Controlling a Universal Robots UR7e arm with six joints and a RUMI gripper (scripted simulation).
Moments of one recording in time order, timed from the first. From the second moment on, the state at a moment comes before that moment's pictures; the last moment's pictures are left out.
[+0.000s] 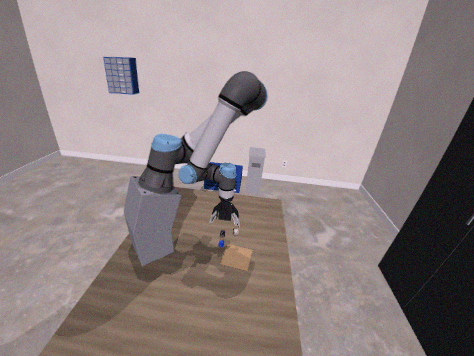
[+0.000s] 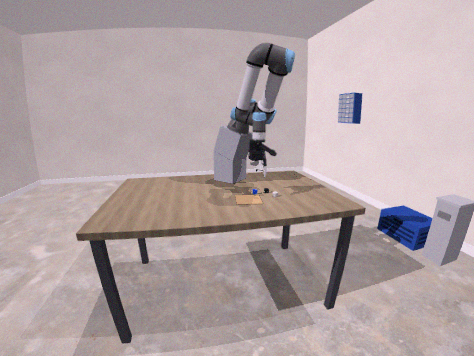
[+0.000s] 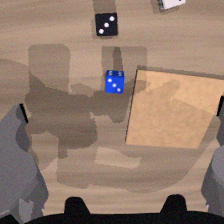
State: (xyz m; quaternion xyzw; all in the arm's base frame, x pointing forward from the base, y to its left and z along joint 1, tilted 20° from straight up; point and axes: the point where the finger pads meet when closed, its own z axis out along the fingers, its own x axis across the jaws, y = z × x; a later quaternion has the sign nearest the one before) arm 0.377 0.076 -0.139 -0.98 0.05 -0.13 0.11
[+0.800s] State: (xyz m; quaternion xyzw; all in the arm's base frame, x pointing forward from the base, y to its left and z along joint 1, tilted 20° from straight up) arm 0.392 0.088 -0.192 -0.98 0.05 -0.13 0.11
